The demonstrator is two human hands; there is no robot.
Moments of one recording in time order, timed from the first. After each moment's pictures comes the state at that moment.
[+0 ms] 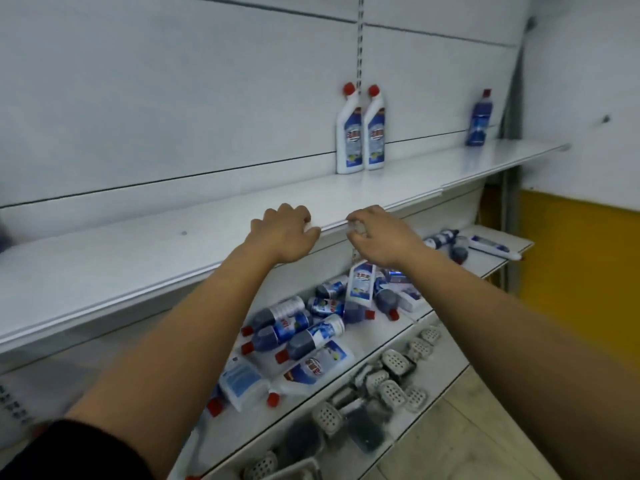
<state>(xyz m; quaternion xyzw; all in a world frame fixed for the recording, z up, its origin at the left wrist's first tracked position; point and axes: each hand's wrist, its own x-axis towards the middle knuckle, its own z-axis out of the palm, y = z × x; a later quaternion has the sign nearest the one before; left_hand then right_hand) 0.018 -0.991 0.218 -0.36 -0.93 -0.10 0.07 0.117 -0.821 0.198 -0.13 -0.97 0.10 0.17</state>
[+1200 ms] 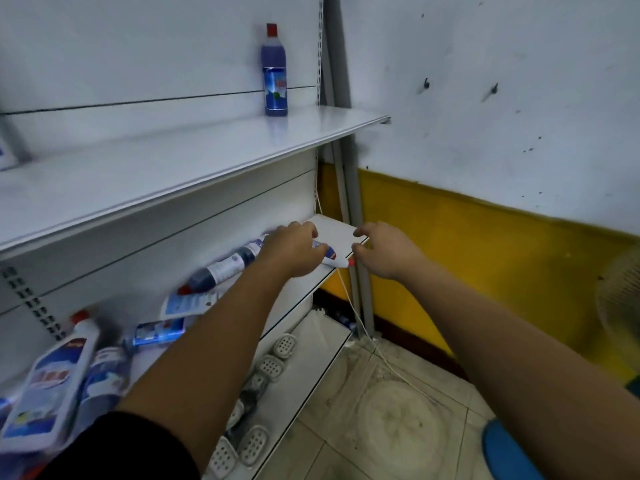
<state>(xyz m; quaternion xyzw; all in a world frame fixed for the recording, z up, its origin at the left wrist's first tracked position) 0.084 -0.306 0.100 -0.49 -0.85 -0.17 -0.04 0.233 -0.213 0.114 -0.38 -0.91 0.11 0.11</state>
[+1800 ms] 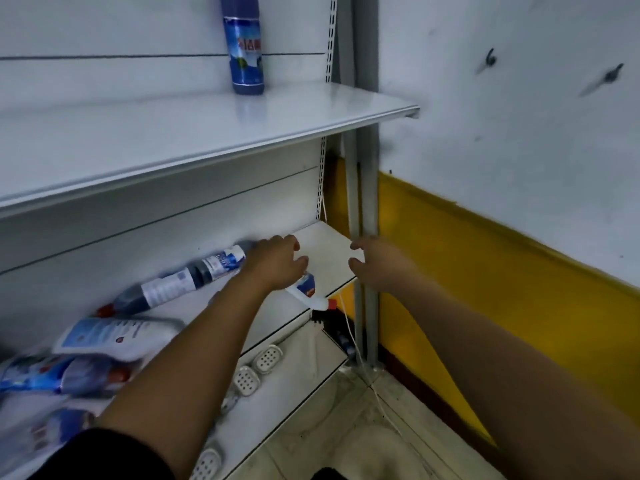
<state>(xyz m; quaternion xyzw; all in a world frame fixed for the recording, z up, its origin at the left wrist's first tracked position) 0.006 -0.084 0.028 -0.40 -0.90 -0.17 -0.08 0.152 0.065 0.046 -0.28 -0.94 0.16 0.04</state>
